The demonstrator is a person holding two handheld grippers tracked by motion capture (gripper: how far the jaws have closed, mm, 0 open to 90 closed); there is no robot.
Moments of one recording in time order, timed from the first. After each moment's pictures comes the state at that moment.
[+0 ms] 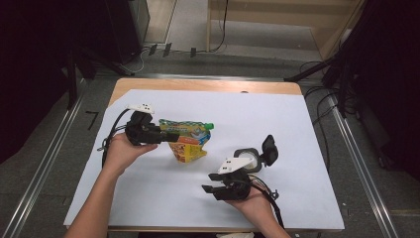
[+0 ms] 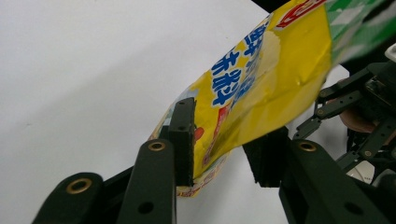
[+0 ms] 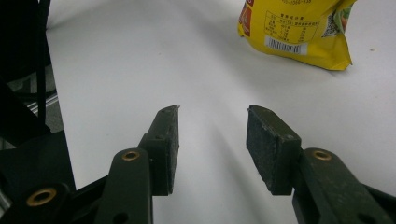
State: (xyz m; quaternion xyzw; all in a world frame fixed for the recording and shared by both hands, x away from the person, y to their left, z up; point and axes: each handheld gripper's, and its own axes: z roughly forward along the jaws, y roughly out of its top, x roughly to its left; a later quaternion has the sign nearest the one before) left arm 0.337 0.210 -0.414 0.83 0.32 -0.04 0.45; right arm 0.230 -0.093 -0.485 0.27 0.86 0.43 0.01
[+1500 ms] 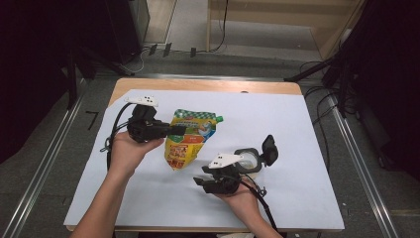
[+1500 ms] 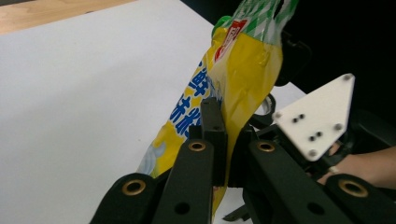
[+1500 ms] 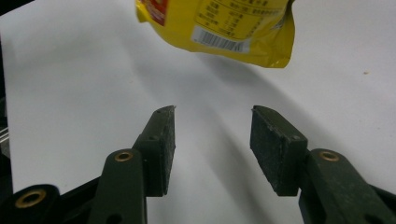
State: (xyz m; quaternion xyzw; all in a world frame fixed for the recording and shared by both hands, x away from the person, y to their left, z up) left arm 0.309 0.180 -0.357 0.81 0.33 -0.04 0.48; right arm 0.246 -0.068 -0.501 0.29 0.84 0.45 0.04
